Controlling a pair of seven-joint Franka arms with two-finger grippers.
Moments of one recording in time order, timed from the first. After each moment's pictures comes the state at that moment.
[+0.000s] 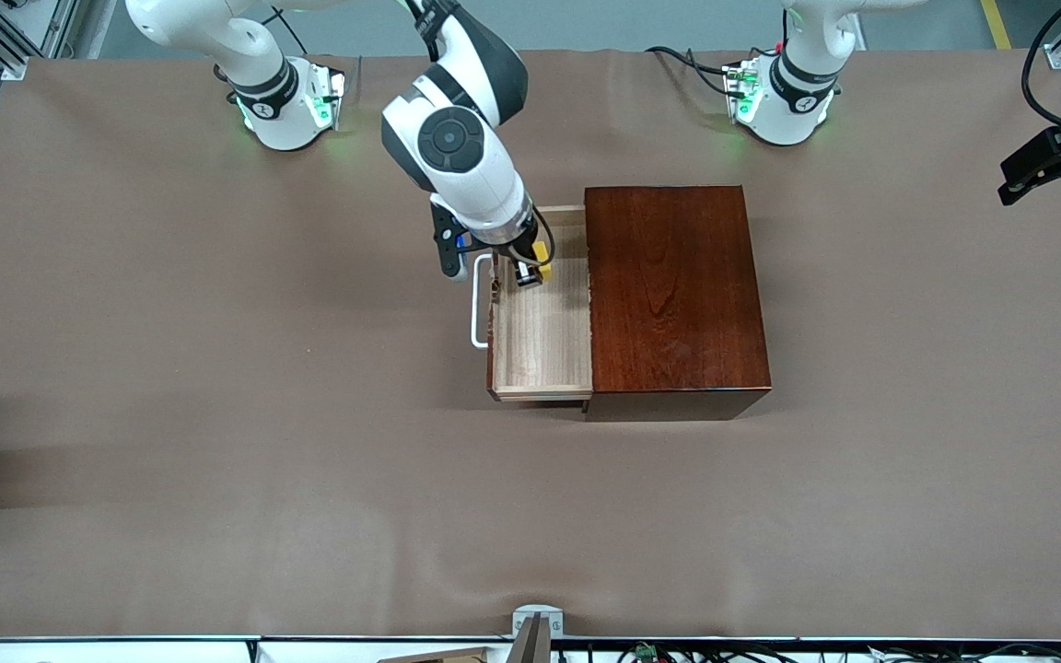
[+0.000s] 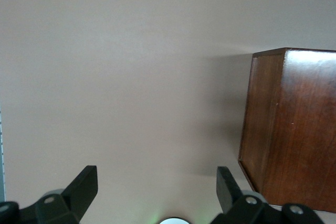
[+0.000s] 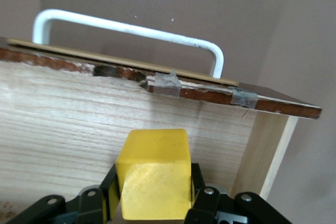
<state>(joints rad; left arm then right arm) 0.01 -0.09 -0.03 -1.55 0.07 1.46 -0.08 0.80 0.42 0.00 -1.67 0.26 2.16 2.03</state>
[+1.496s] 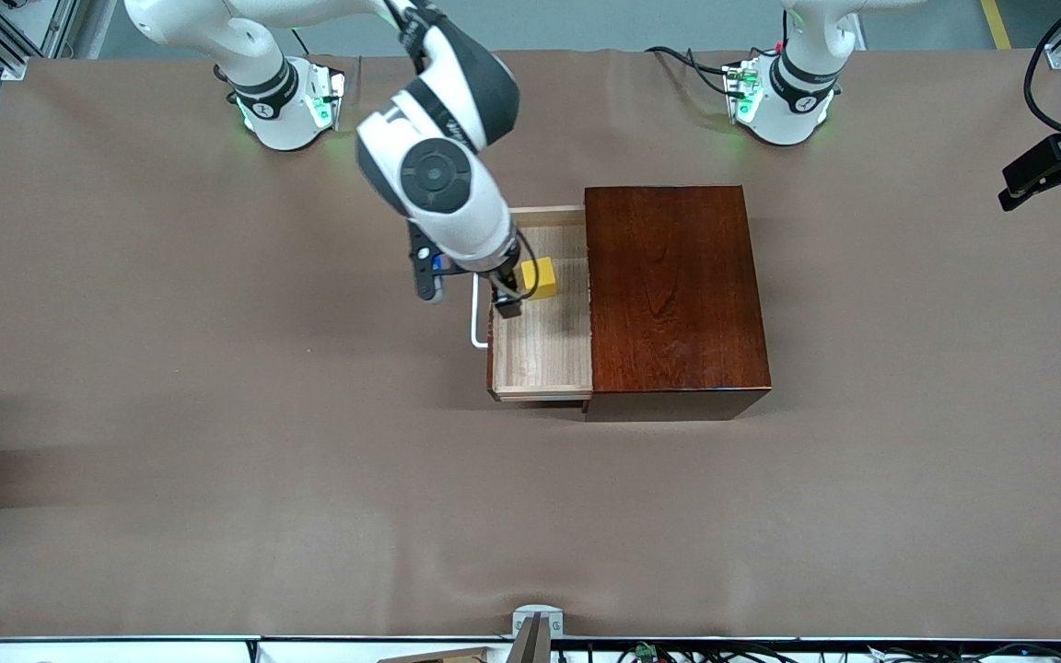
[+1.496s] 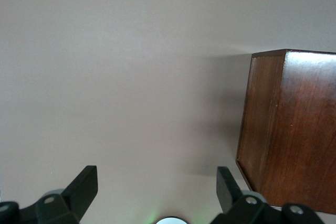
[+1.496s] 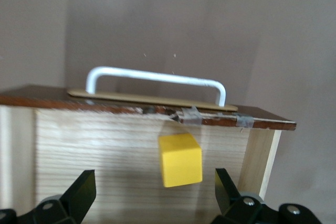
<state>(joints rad) 0.03 -0.07 -0.03 -1.54 0.06 1.45 -0.08 0.71 0.49 -0.03 -1.38 0.25 1.82 2.05</state>
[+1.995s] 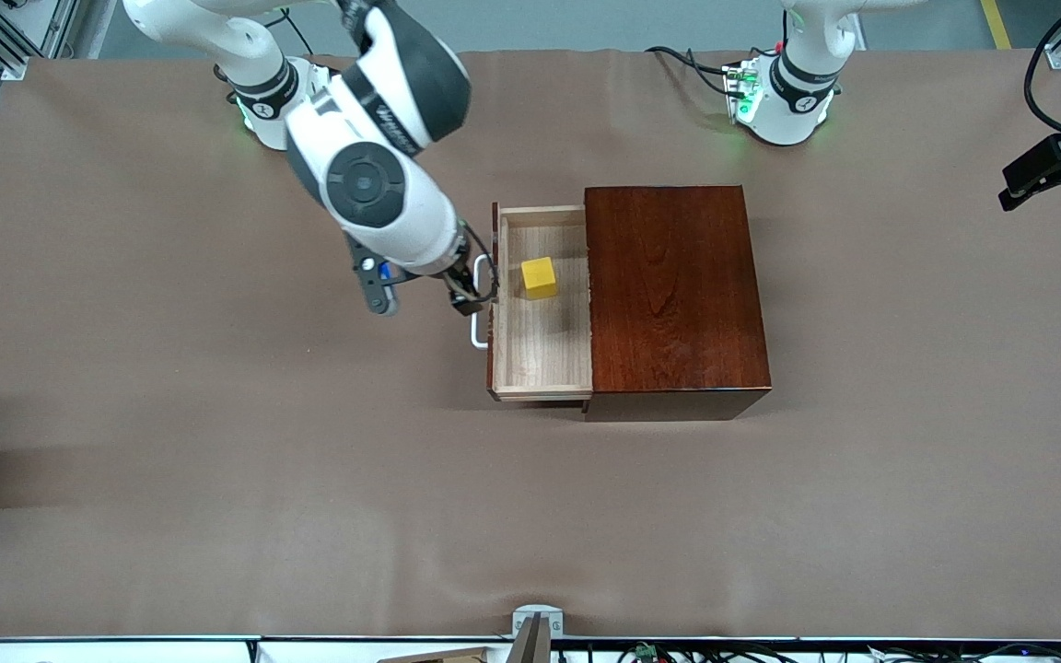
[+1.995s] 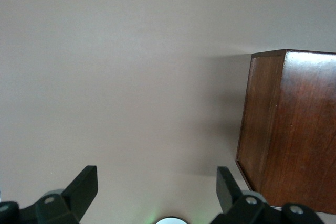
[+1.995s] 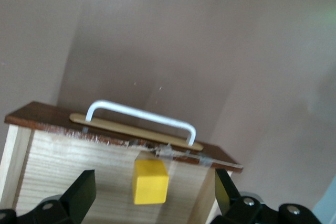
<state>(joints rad) 0.03 -0.07 -0.03 -1.54 0.06 1.45 -0.08 0.62 0.44 -0.03 -1.34 0.24 1.61 1.76</state>
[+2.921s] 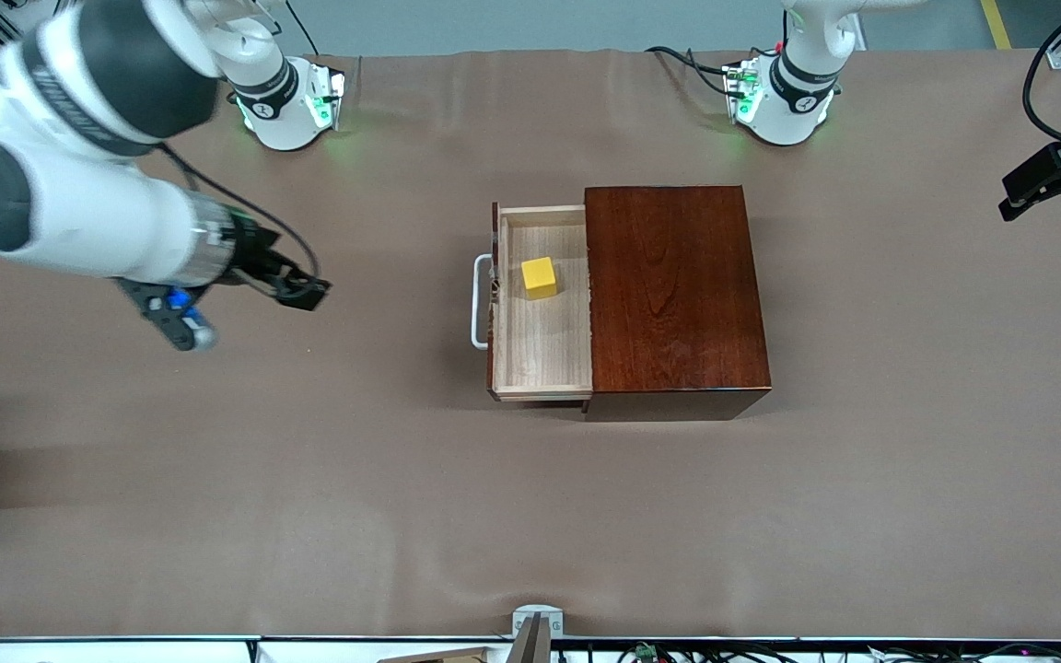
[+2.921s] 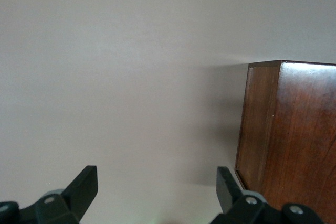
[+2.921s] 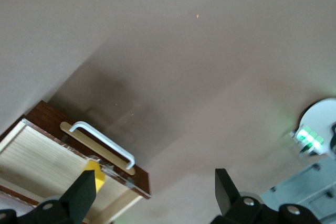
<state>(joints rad) 0.03 -0.06 -0.04 -1.54 0.06 1.50 -0.08 0.19 0.34 0.09 -1.24 0.24 1.32 1.02</state>
